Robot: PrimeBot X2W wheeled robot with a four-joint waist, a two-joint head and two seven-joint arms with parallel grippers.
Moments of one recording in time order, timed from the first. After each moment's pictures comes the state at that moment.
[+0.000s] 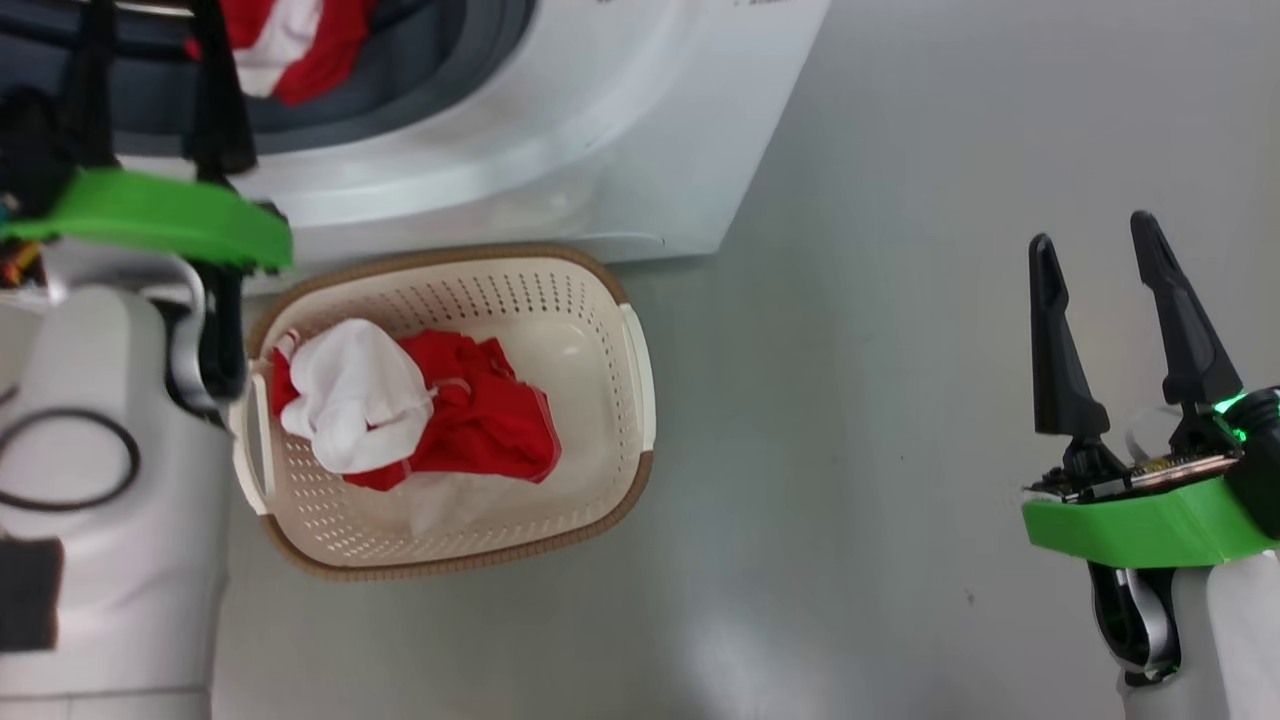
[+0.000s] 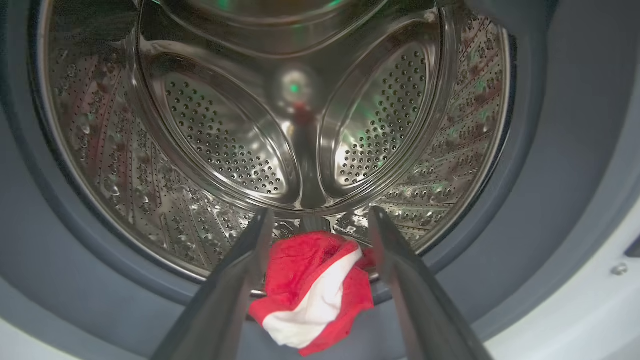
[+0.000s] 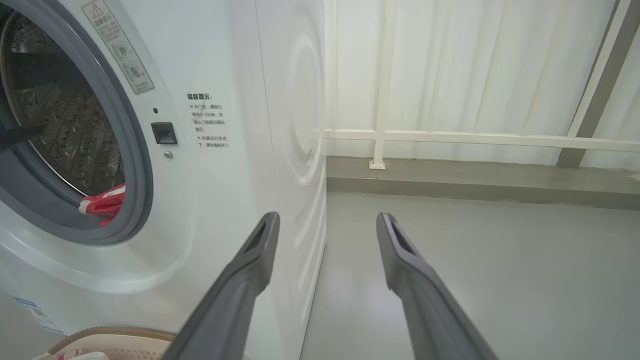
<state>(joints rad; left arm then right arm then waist) -0.89 0.11 -0.01 0.61 -0.31 -0.03 -0.25 -0.21 -0.04 -0.06 -0.08 0.18 0.12 -0.26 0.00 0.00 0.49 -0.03</state>
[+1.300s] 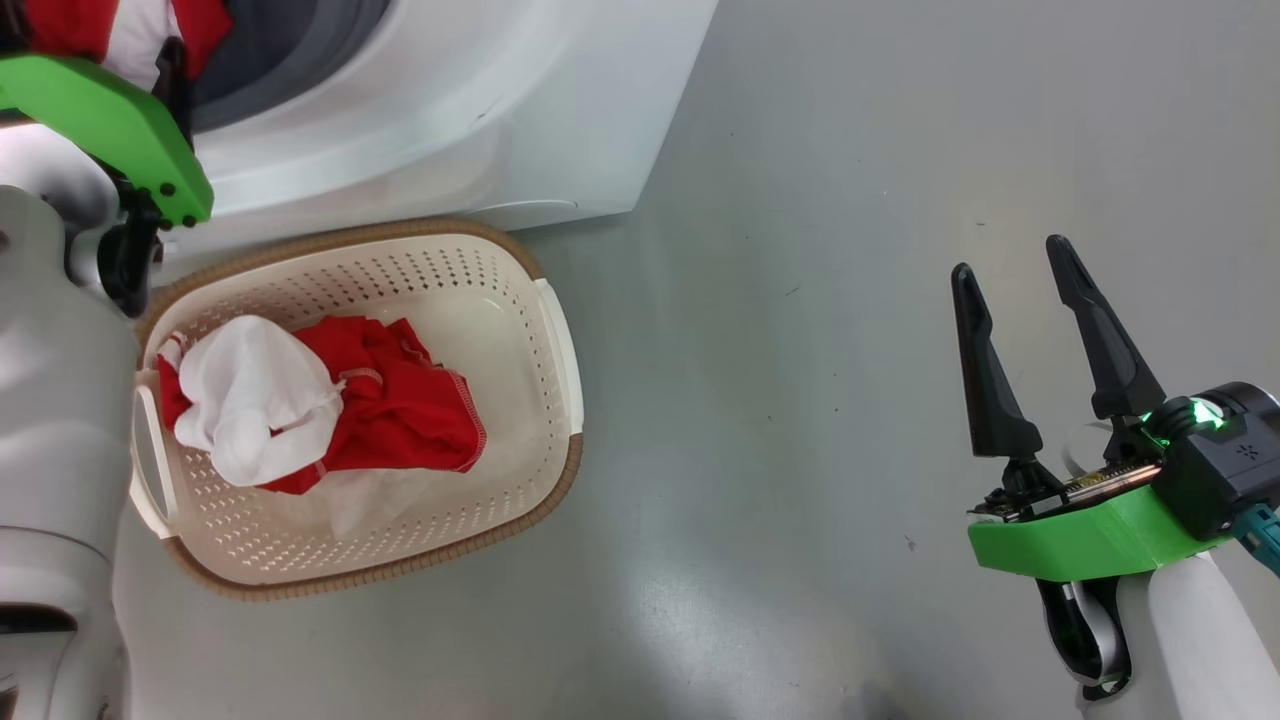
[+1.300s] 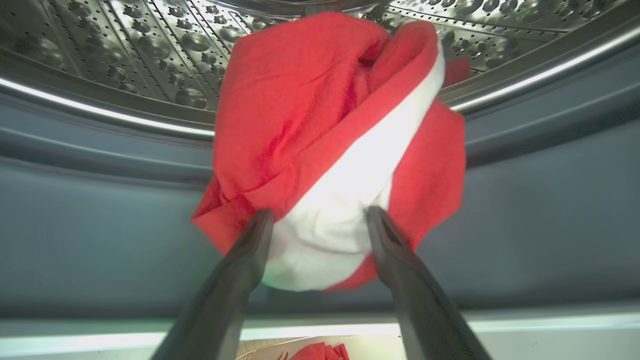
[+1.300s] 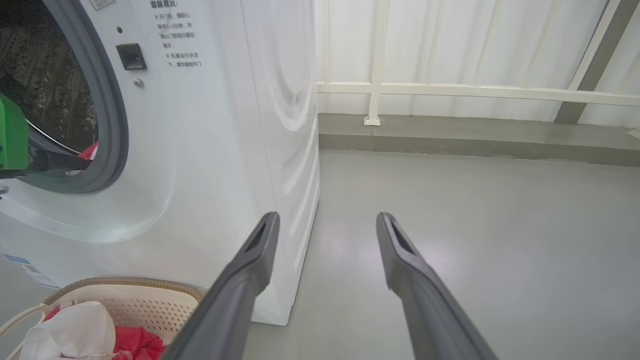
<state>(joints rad) -1.30 0.18 -0.08 1.29 -0.34 -0.09 0.05 -0.22 -0.04 0.02 -0.02 0.19 0.12 -0.26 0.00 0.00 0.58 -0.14</state>
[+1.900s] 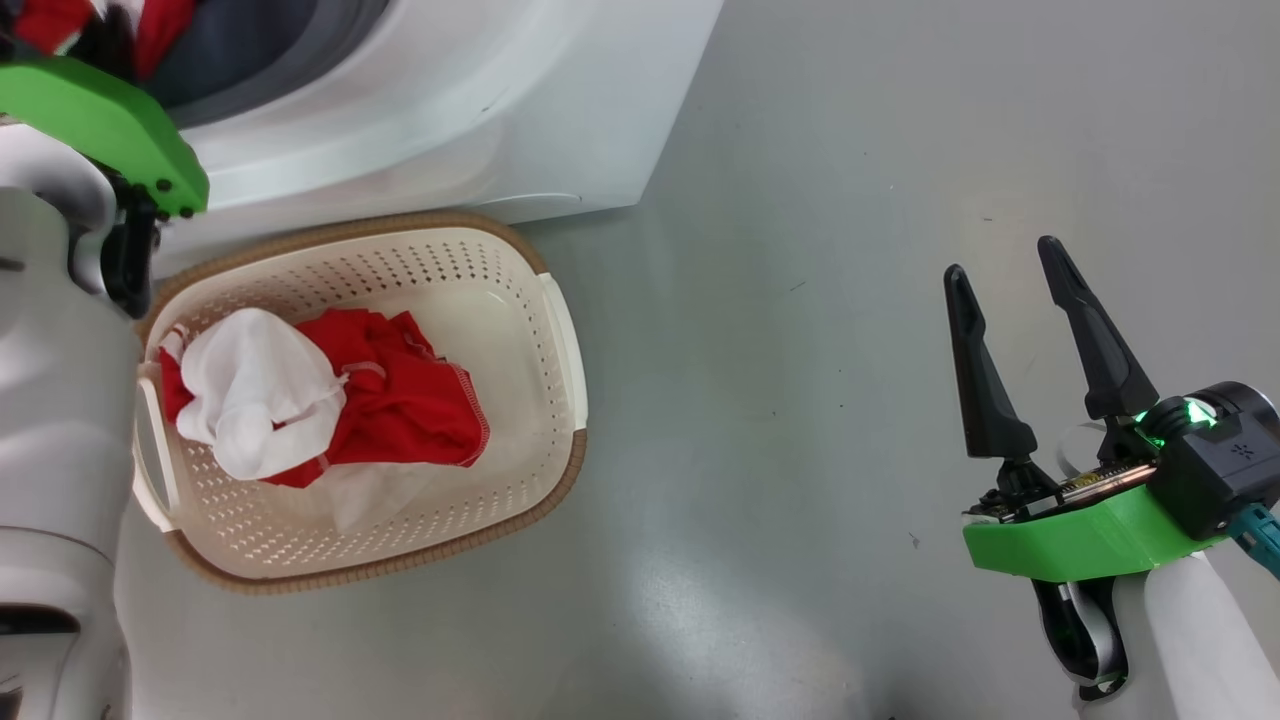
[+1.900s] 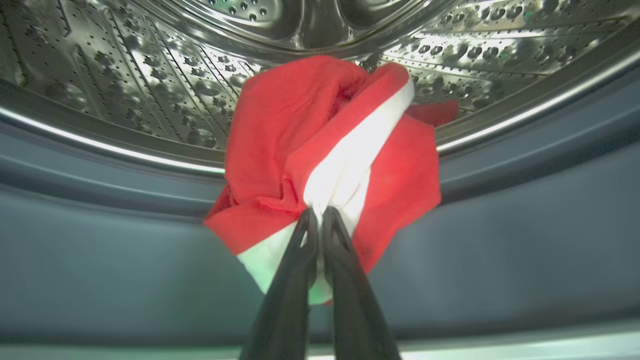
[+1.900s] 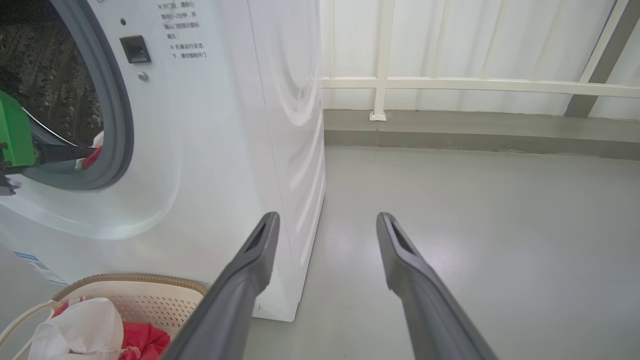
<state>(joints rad) -1.30 0.19 -0.10 1.29 -0.35 -0.09 -0.12 -0.23 -0.04 0.04 -0.02 0.20 0.12 -0.26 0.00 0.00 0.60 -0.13</state>
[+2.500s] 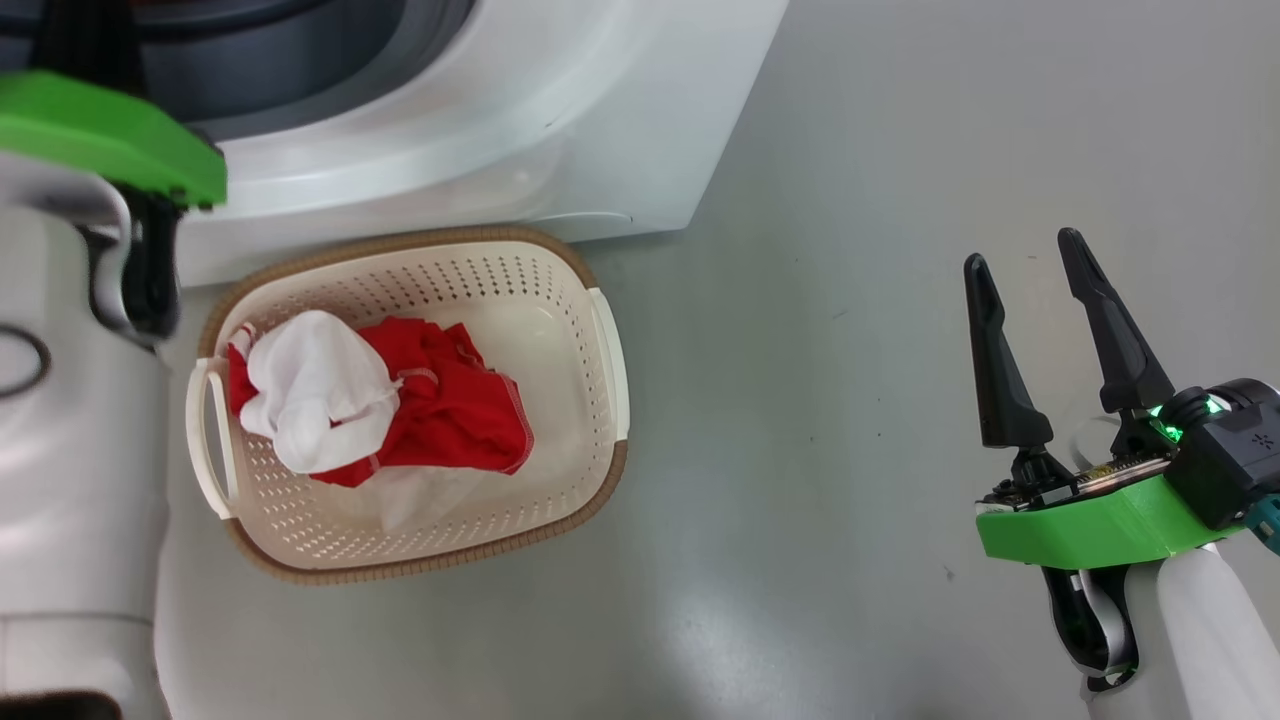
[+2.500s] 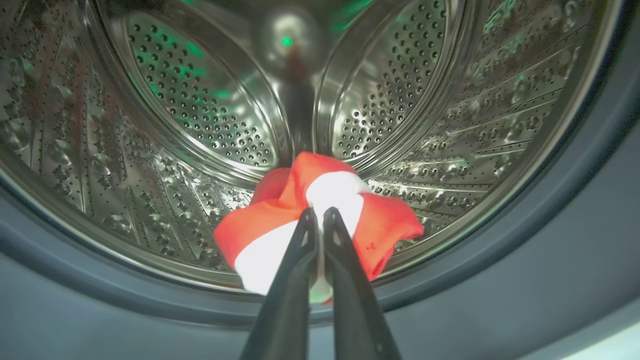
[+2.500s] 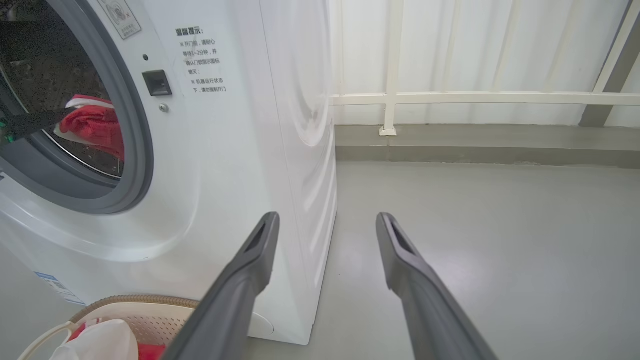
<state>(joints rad) -1.13 0.17 -0.03 0.91 -0.38 -0.12 -0.25 -0.24 -0.05 0.01 -0.01 0.22 0.12 -0.26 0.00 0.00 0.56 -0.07</state>
